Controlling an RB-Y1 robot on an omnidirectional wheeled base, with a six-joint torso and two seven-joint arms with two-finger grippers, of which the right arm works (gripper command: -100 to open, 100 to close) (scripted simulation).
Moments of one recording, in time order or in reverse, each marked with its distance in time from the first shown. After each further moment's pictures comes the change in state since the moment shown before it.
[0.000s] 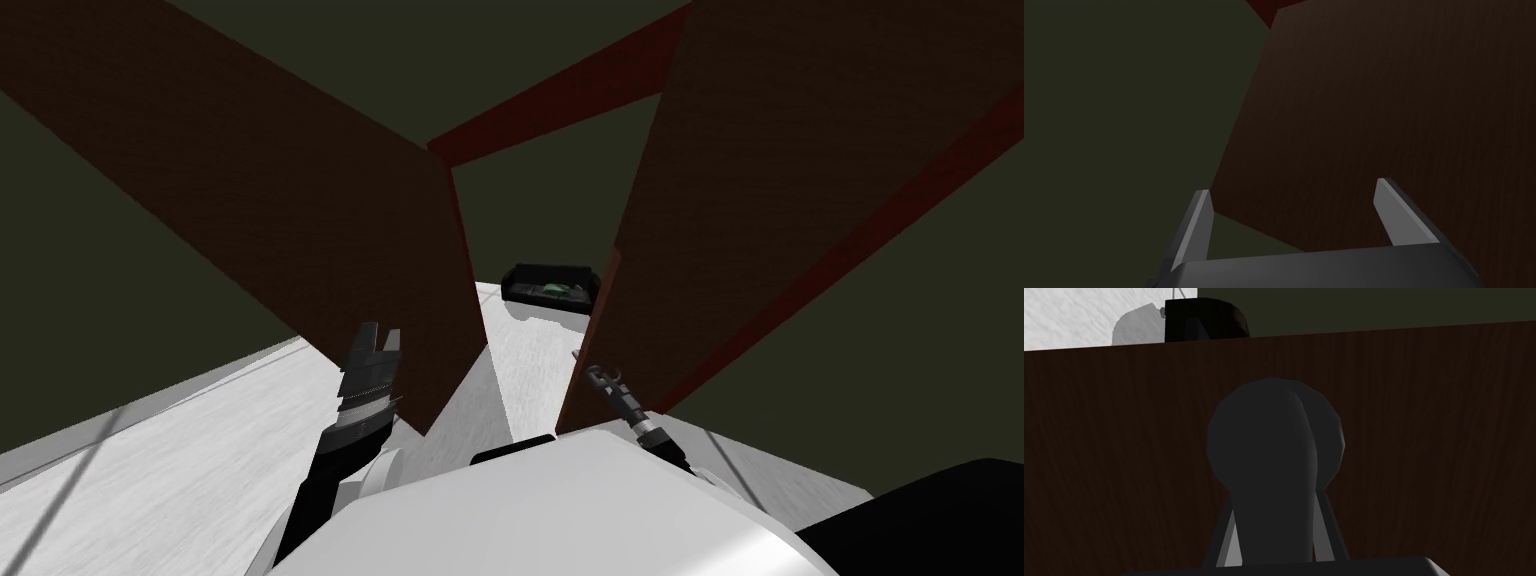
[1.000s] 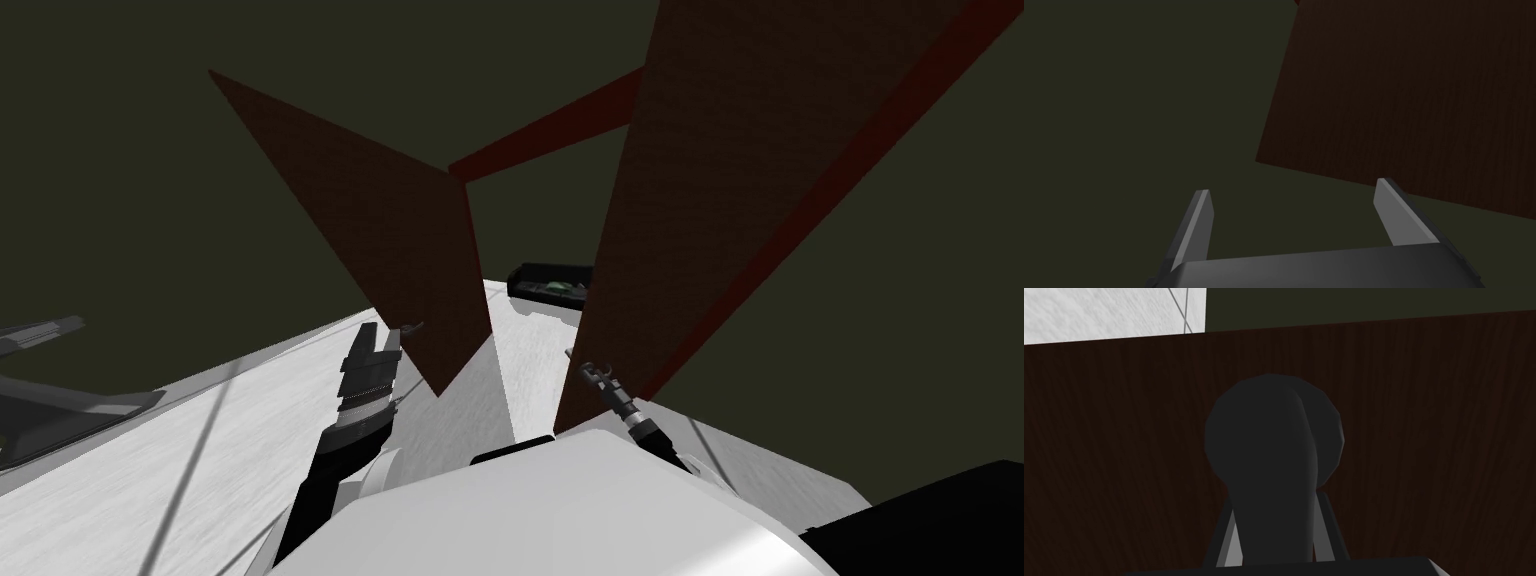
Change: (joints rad) arm -0.032 0.008 0.001 -0.015 0.048 0.031 -0.011
